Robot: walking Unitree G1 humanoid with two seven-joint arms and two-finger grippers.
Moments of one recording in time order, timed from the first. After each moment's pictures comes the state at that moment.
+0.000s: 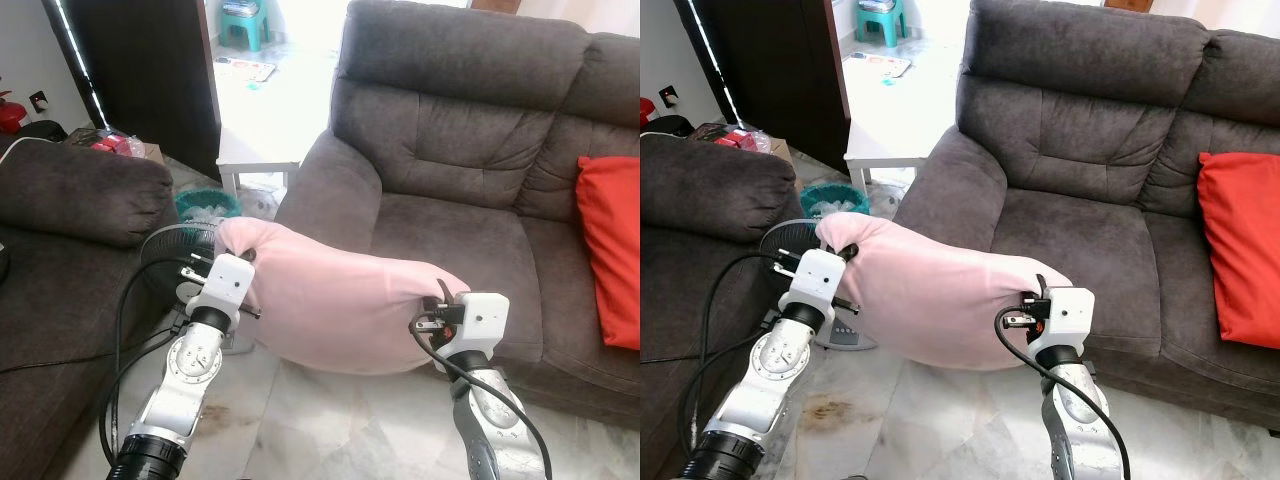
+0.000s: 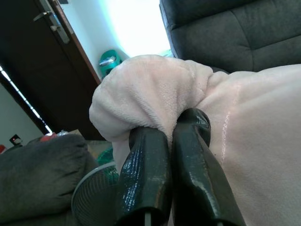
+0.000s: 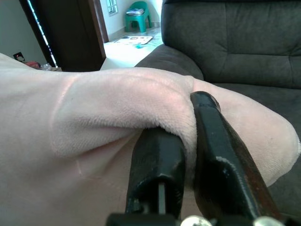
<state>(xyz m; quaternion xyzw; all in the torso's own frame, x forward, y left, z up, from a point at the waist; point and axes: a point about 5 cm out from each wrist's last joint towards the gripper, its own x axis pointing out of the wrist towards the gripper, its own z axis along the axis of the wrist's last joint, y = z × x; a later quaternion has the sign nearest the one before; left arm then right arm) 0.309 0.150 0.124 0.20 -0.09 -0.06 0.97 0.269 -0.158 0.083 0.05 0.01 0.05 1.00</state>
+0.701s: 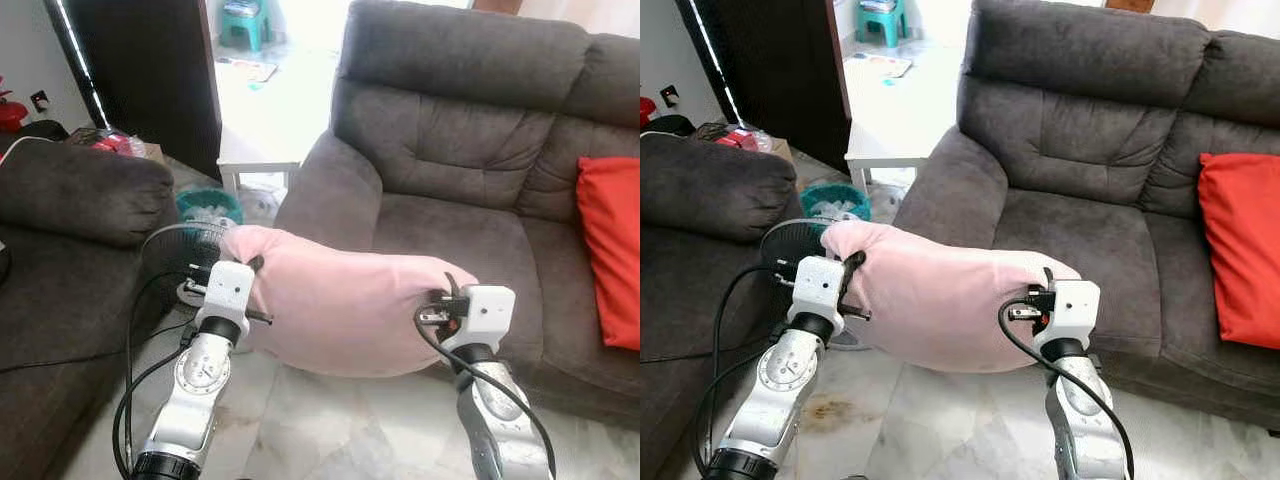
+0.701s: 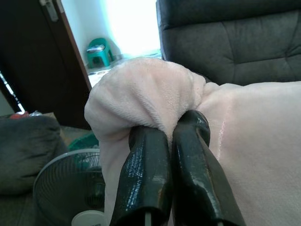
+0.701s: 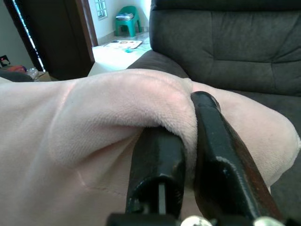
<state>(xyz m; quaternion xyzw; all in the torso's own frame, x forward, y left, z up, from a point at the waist) 0.297 0.135 0.120 0.12 -0.08 -0.07 0.99 0.274 -0.164 0.090 0.03 0.00 0.03 1.00</state>
